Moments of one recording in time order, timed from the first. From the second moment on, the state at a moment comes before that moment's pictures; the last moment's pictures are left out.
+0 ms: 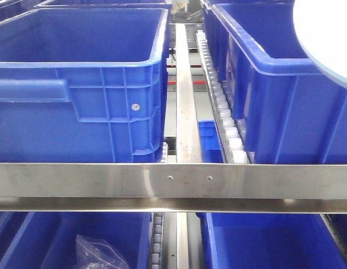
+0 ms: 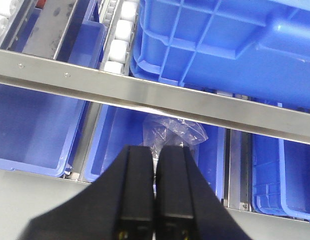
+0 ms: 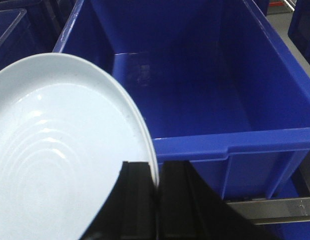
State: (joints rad) left arm -0.11 0.57 -0.36 0.12 0.51 -0.30; right arm -0.02 0.42 -0.49 -0.05 0.38 0.22
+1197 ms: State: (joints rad) left arm -0.11 0.57 -0.36 0.12 0.51 -0.30; right arm -0.02 0.42 -0.49 -0.05 0.38 0.22
